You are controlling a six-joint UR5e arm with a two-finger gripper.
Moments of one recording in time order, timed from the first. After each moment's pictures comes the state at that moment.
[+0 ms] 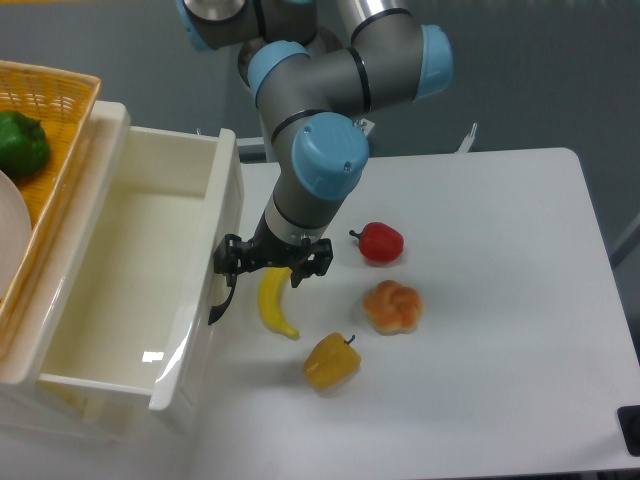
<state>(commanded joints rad) 2.36 -1.87 -1.53 -1.36 1.22 0.21</state>
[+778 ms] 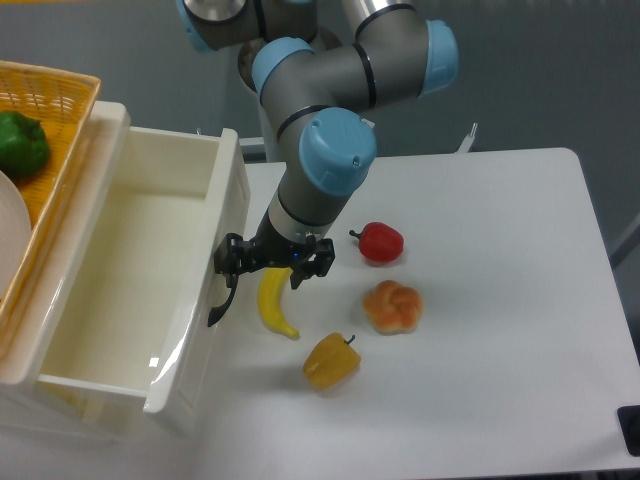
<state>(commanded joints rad) 2.38 -1.87 -1.52 -1.37 1.19 0.21</state>
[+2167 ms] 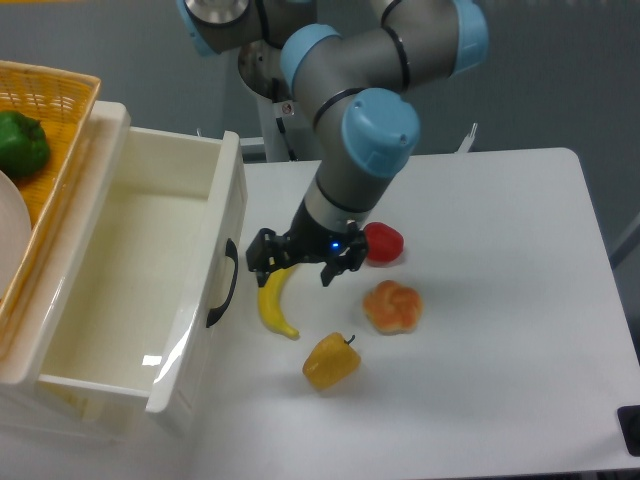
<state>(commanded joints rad) 2.51 -1.86 -1.50 -1.37 1.19 0.32</state>
